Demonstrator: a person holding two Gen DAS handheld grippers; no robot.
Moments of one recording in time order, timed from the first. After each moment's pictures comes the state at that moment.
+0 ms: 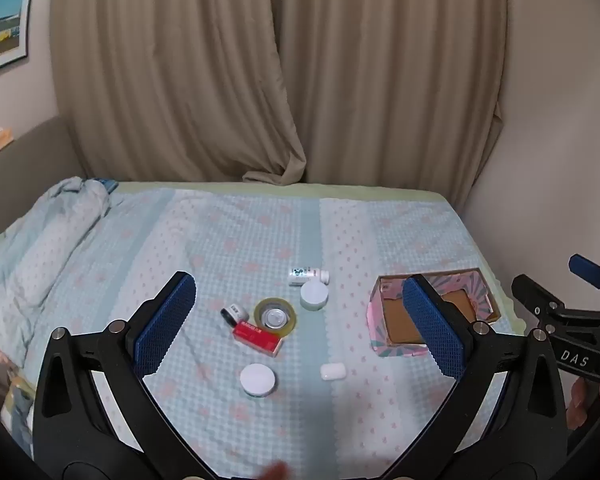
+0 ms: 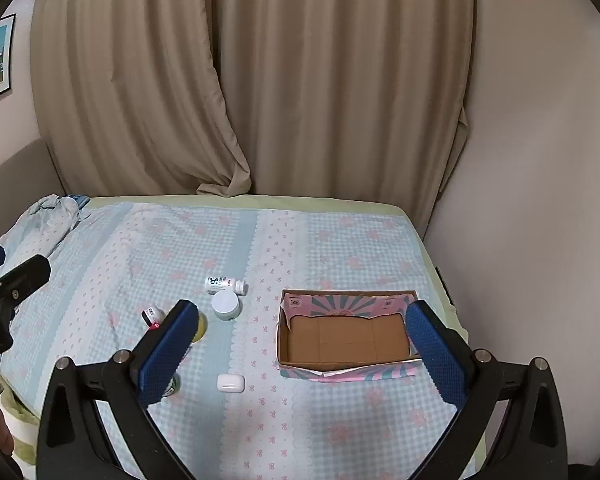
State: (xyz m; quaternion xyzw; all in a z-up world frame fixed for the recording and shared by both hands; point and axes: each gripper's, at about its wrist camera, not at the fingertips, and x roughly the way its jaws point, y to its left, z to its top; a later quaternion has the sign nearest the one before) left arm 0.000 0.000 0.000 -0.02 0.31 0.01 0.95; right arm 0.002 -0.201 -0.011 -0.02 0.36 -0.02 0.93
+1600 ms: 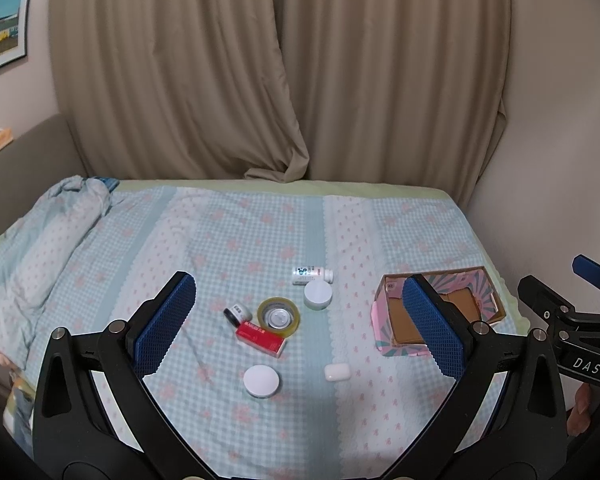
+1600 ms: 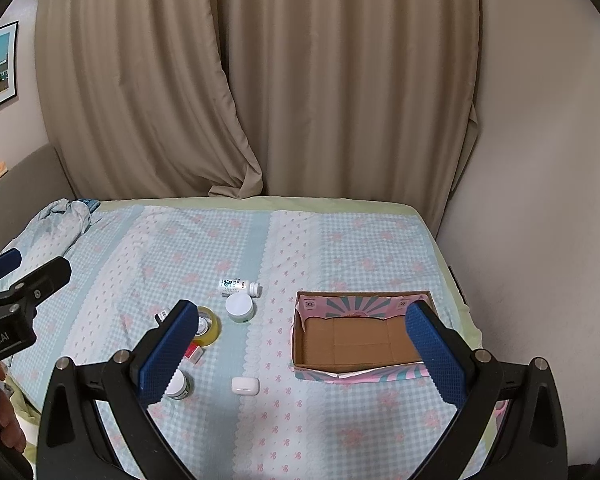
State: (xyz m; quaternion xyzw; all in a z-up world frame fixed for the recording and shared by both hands) left arm 0.007 0.001 -0.006 -0.02 0.31 0.01 0.95; right arm 0.000 -0.195 -0.016 -0.01 0.35 -0.01 0.94
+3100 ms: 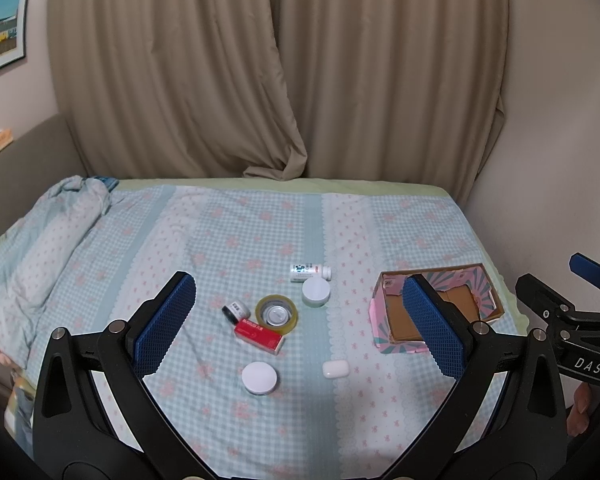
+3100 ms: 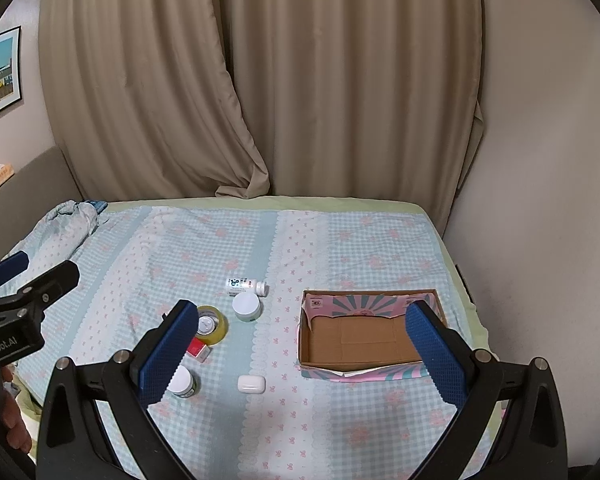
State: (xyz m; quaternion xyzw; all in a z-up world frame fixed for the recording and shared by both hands) left arm 0.003 -0.001 -0.005 -0.02 0.32 0.01 0.95; right arm -0.001 -0.201 -0.010 0.00 0.36 0.00 0.93
